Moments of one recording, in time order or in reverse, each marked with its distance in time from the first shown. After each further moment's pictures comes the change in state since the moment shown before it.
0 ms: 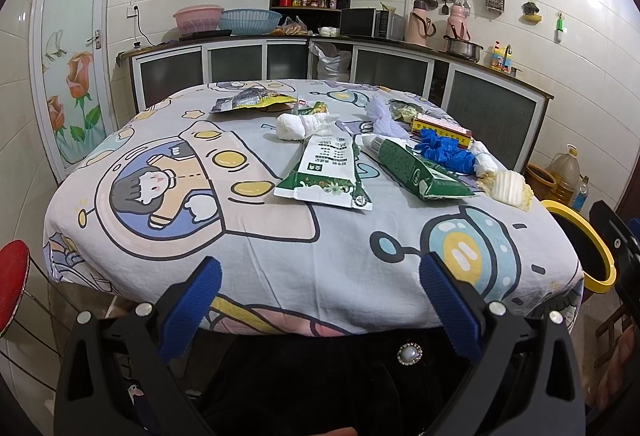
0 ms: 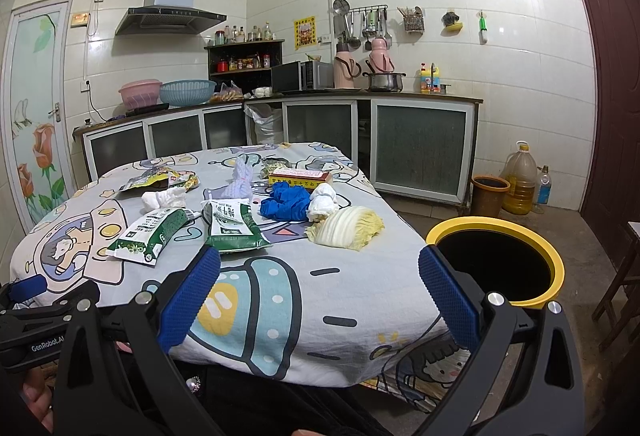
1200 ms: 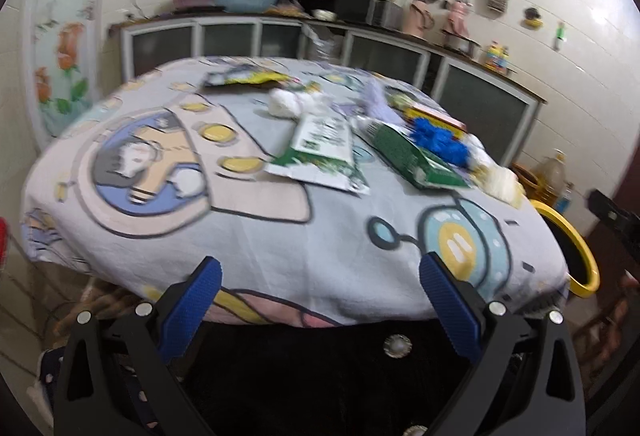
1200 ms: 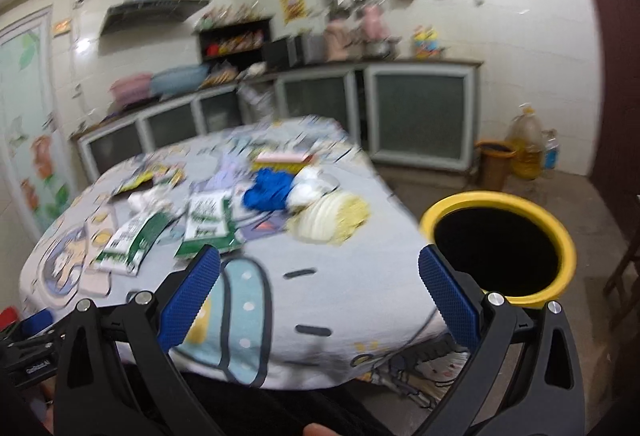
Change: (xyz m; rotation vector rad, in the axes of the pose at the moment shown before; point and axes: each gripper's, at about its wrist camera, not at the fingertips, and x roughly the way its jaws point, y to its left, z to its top) left arm 0.020 0.014 -0.005 -0.053 0.087 -0.121; right arm 0.042 -0.038 0.021 0.069 0.160 0.065
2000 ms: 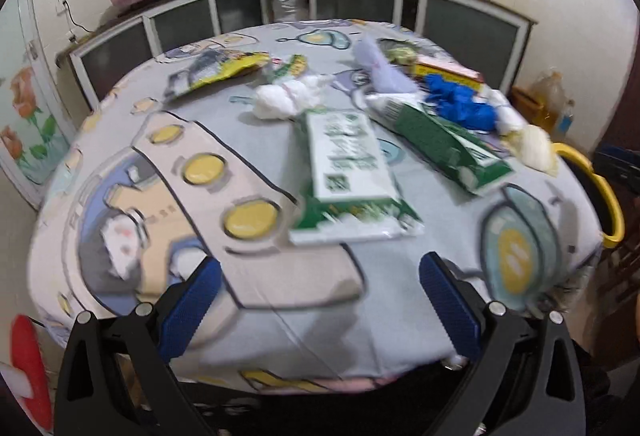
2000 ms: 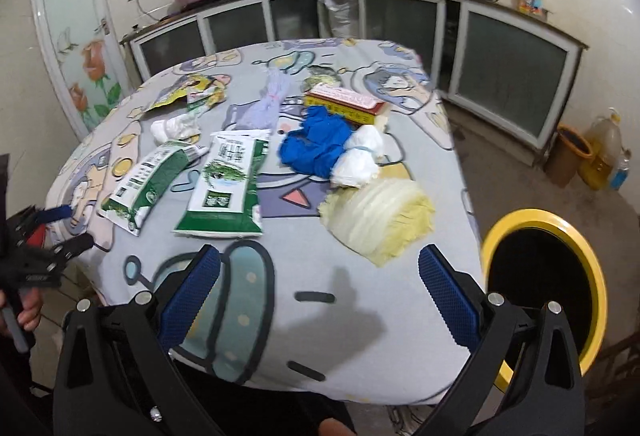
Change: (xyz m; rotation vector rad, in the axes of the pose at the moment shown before) left arm 0.062 0.018 0.086 0.244 0.212 0.065; right arm 0.099 0.000 0.059 -0.207 0.369 0.233
